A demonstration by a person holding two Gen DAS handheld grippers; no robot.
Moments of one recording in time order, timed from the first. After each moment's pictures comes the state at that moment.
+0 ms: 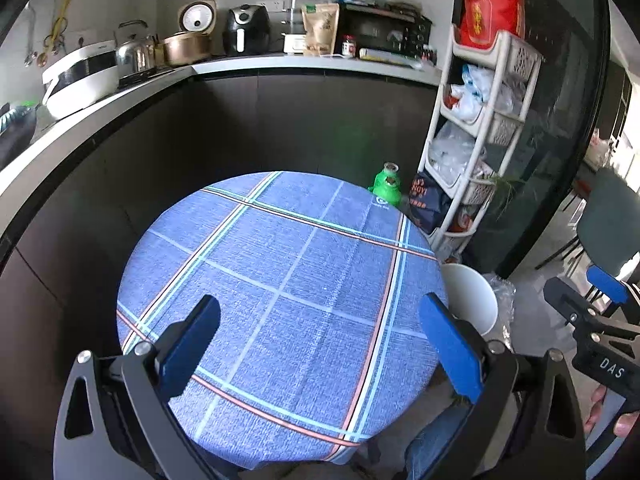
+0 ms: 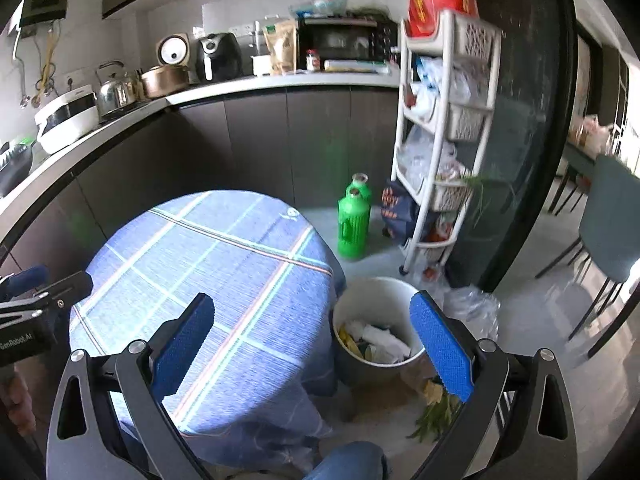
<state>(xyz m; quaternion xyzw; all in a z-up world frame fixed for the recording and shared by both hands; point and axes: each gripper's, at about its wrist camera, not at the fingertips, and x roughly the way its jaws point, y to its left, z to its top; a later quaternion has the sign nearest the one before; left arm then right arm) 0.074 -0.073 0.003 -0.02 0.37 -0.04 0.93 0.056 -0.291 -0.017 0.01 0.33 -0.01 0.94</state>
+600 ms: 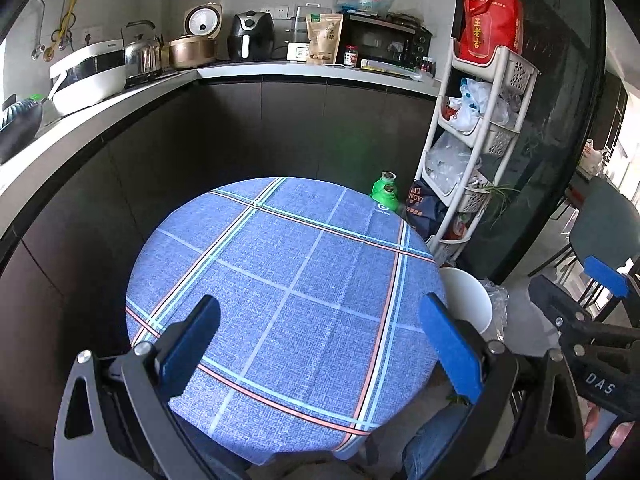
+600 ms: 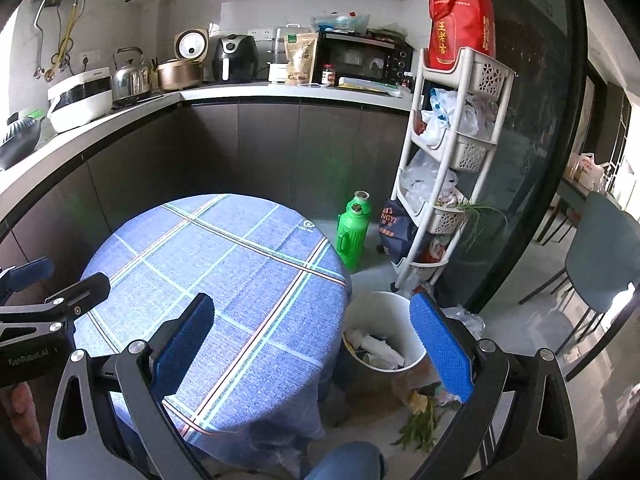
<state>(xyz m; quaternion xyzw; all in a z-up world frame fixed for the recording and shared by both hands) 0.056 -0.050 0.010 -0.03 0.36 -0.05 0.93 0.041 -0.241 0.004 -0.04 0.32 -0.01 0.95</state>
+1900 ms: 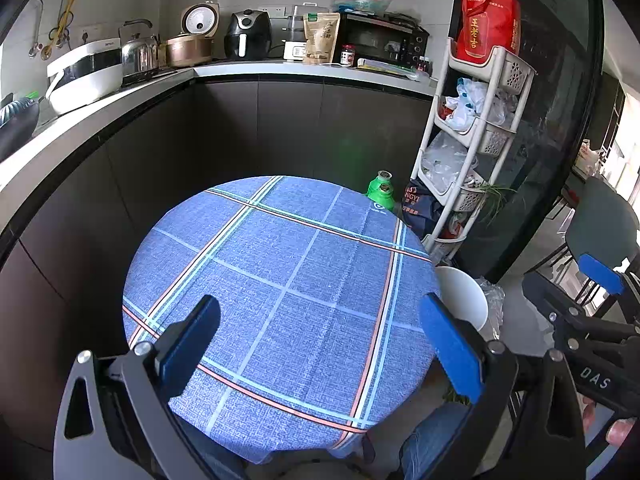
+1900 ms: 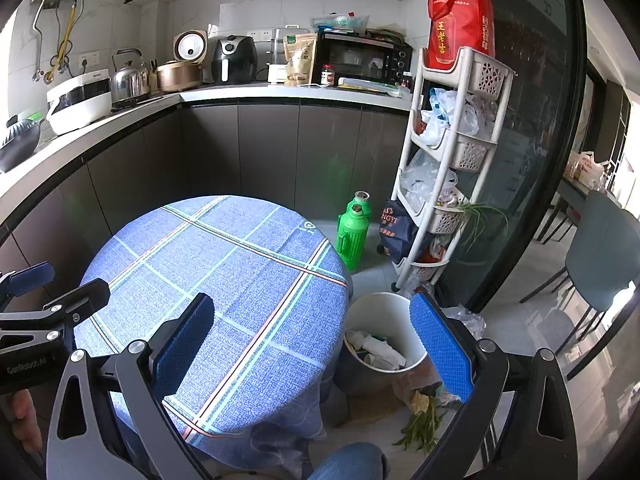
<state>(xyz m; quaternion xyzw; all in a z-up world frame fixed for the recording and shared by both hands) 0.055 -0.051 0.011 -0.03 0.36 -0.06 0.93 0.044 -0.238 0.006 -0.04 0.32 -0.01 0.95</state>
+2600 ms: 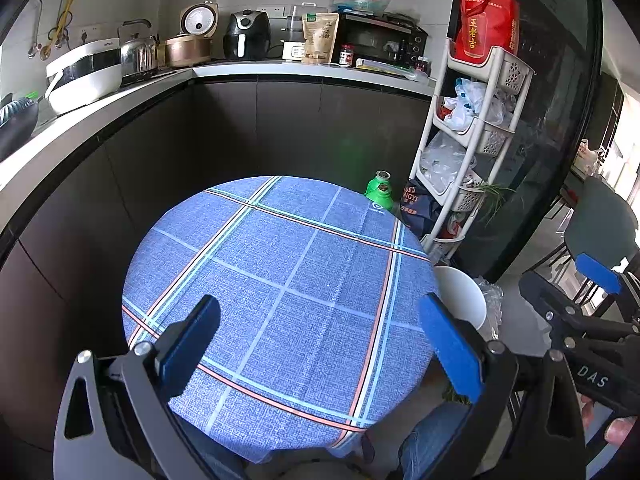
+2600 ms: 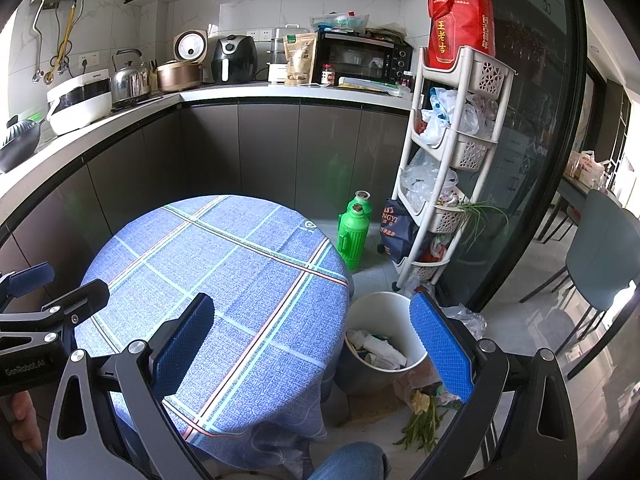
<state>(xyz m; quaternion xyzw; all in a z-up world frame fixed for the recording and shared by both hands) 0.056 -0.050 0.010 -0.03 0.36 -0.06 0.93 0.044 -0.239 0.006 -0.04 0.32 -0.01 0.95</state>
